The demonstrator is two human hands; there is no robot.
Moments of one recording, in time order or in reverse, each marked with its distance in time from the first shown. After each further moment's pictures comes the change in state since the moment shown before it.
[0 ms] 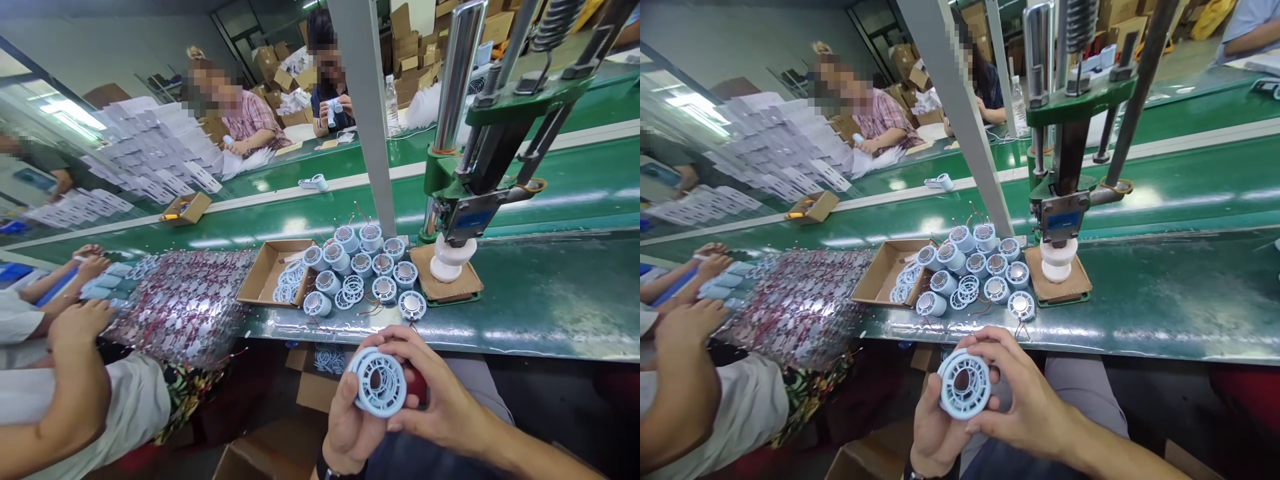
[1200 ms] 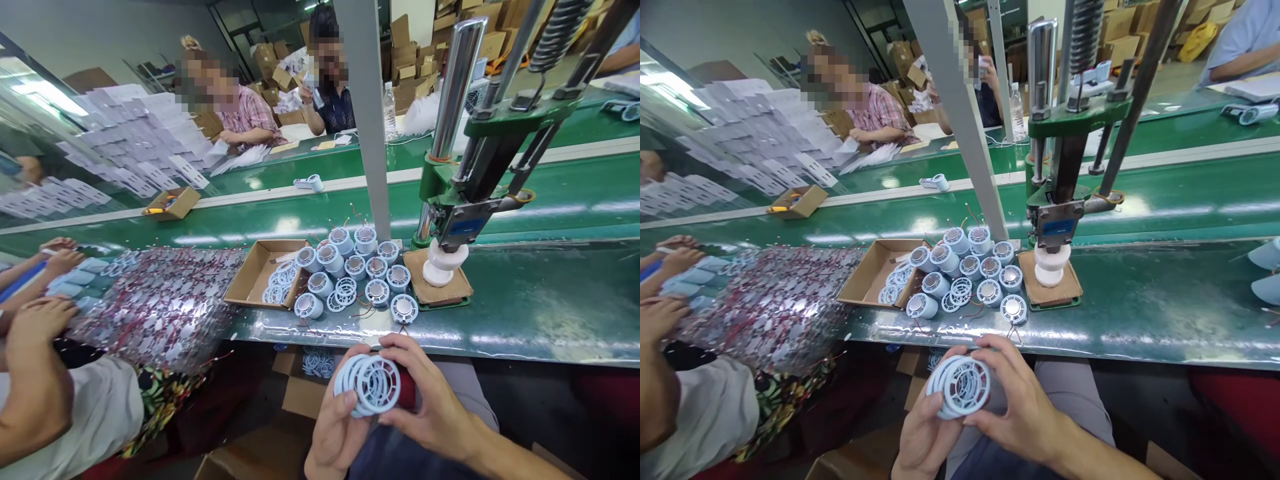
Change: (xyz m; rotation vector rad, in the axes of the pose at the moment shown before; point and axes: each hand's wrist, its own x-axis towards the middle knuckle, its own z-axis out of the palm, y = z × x) left_hand -0.009 -0.008 -0.034 0.105 0.144 0.081; right_hand -0.016 0.024 0.008 -0.232 0.108 -0.098
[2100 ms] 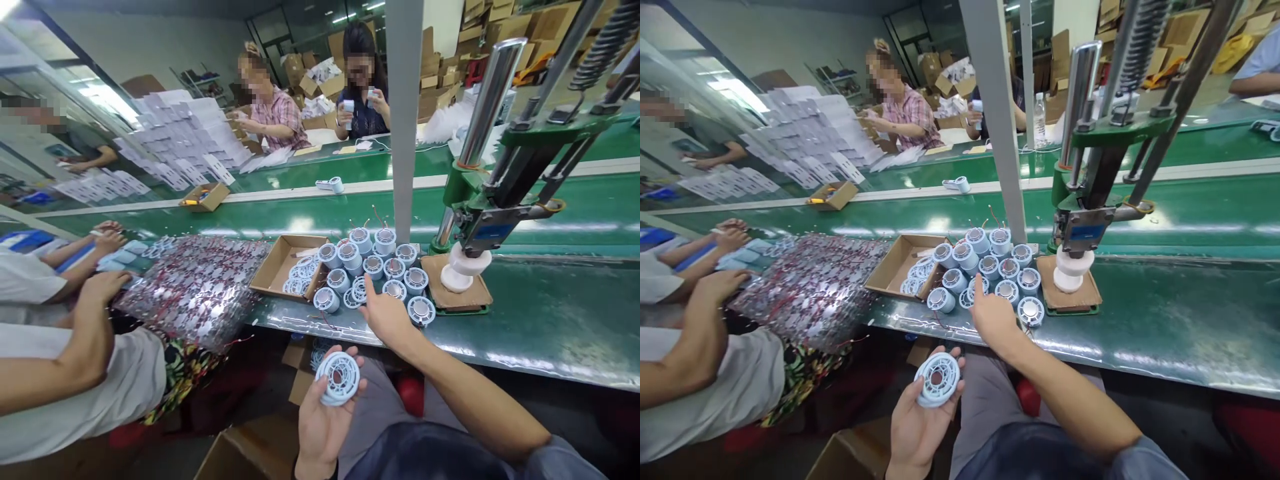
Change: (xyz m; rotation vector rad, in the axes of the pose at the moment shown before) left_hand -0.016 0.026 -0.040 -0.155 0.132 0.121; right_hand 0.128 0.006 0.038 -0.762 -0.297 0.384
